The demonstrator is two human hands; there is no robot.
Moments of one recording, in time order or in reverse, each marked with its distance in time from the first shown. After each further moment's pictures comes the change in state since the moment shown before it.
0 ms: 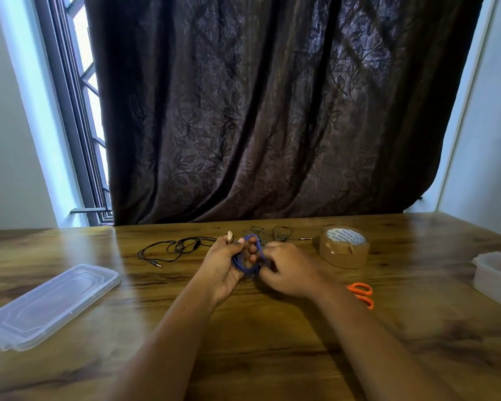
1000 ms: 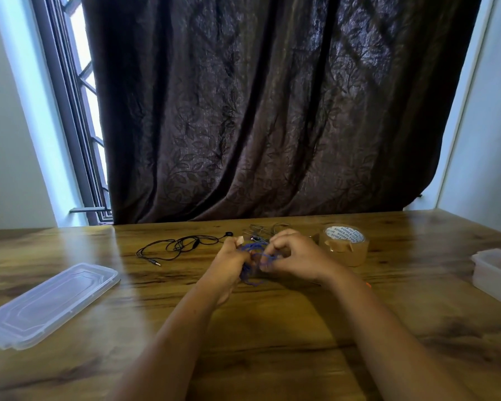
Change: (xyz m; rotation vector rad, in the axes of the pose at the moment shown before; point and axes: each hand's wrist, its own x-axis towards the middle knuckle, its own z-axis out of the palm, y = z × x) left_hand 0.009 -0.014 -0.004 0.551 0.028 0.021; right_hand 0.003 0.021 -0.008 0.394 0.000 0.199
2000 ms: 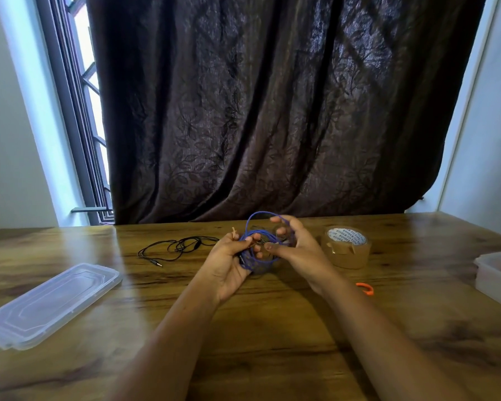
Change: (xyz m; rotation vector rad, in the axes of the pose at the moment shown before) left_hand -0.010 0.016 0.000 -0.646 -0.126 0.023; right_hand 0.006 0.005 0.014 0.578 0.244 0.037
